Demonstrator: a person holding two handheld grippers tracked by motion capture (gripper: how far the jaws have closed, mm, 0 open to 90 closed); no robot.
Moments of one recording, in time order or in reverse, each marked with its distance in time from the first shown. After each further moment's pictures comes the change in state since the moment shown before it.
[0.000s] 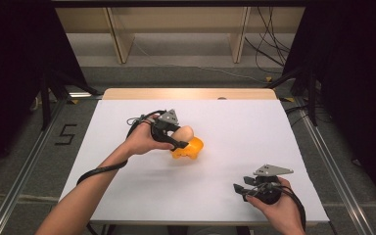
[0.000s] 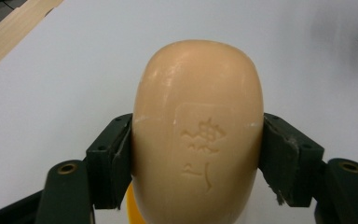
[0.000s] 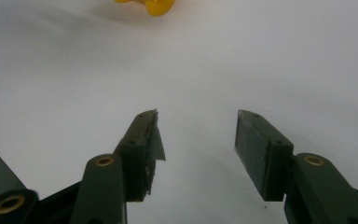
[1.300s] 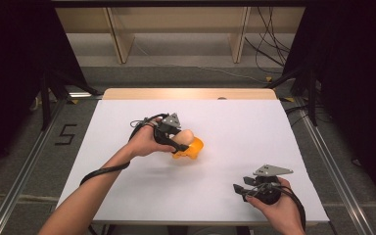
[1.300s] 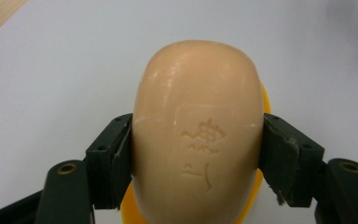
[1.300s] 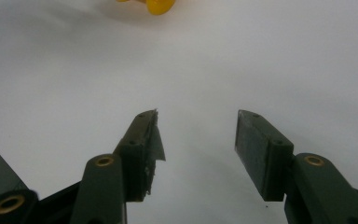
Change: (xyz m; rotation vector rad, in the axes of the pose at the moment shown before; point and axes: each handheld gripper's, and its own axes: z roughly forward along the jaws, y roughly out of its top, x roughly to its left) left arm 0.002 -0.008 0.015 0.061 -0.002 0.011; right arm 0.000 0.000 0.001 0.001 0.008 -0.002
